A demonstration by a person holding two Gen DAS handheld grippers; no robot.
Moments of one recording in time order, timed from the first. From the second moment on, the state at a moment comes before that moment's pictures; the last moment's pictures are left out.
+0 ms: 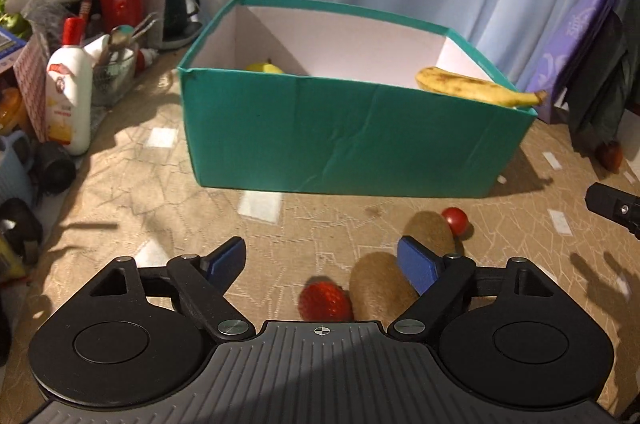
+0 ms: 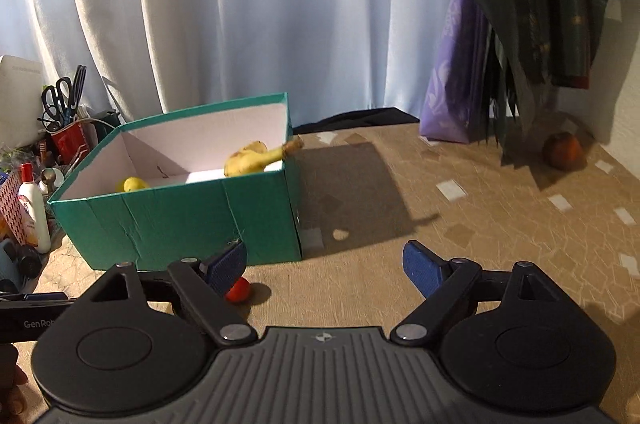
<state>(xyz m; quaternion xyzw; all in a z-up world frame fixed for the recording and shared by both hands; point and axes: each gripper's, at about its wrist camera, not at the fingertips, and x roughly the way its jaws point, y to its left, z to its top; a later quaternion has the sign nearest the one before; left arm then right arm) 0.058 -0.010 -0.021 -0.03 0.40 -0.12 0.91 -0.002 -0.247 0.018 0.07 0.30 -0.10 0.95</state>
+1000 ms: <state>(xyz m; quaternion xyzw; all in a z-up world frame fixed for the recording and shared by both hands) 0.049 -0.066 -0.045 0.08 0.41 -0.20 0.89 -0.029 -0.260 0.015 0.08 0.30 -0.14 0.94</state>
